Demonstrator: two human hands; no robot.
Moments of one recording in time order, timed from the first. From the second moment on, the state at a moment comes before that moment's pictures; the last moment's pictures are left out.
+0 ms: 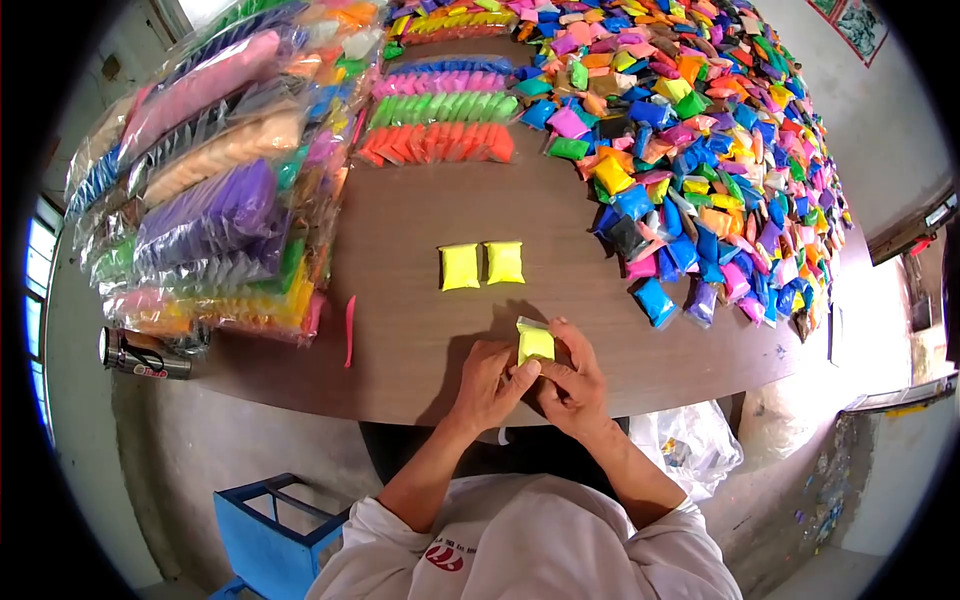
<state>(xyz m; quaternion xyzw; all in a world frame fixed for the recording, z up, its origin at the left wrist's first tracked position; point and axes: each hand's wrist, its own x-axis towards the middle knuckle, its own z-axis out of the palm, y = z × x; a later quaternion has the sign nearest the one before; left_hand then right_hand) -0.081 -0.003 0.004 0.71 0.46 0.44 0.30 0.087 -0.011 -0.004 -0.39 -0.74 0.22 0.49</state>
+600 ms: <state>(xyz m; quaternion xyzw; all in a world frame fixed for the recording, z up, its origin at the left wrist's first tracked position) -0.086 -0.005 -0.005 0.71 0.47 0.41 0.34 0.074 -0.003 0.002 -0.41 -0.30 0.68 0.53</state>
